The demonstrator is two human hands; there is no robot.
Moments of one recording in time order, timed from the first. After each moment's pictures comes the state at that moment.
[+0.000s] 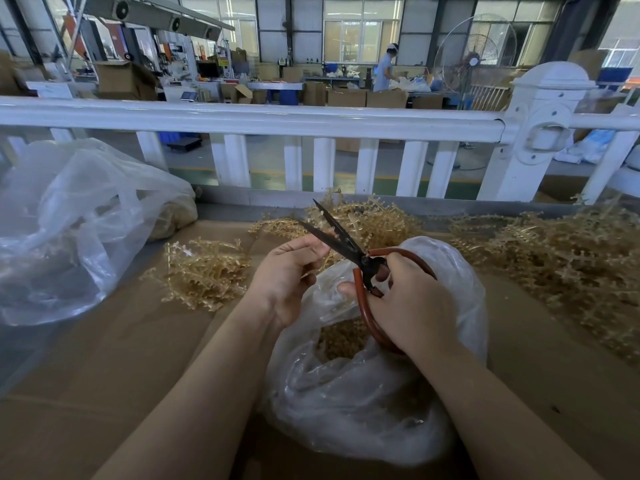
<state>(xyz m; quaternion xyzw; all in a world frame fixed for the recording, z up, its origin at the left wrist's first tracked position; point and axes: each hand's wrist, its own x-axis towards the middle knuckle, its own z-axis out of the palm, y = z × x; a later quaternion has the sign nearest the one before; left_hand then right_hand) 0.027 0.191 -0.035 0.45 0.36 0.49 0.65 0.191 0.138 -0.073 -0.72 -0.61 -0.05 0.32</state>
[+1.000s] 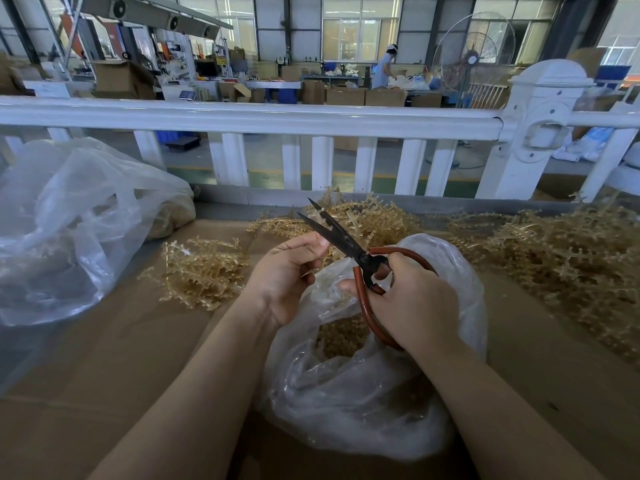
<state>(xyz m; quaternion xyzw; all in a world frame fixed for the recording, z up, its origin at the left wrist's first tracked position) 0.023 0.192 -0.035 0.46 0.34 0.47 0.67 0.188 0.133 -0.069 -0.71 -0.61 -0.09 0.35</state>
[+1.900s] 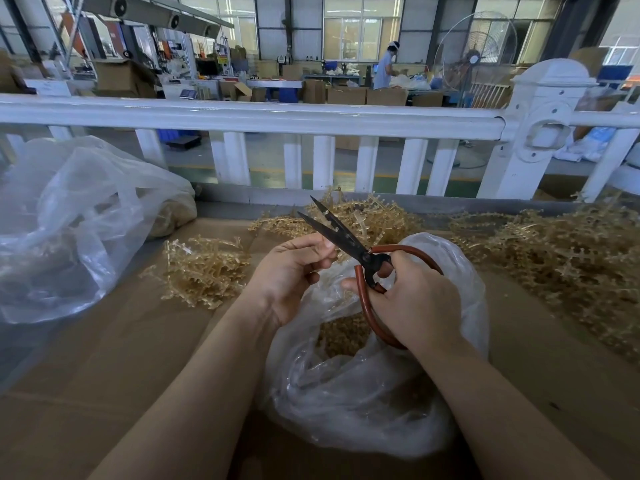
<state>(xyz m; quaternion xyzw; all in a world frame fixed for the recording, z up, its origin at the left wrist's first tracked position) 0.021 0.193 -0.036 0.49 0.33 0.45 0.67 0.192 0.137 -0.073 -0.71 -0.60 -0.13 0.33</state>
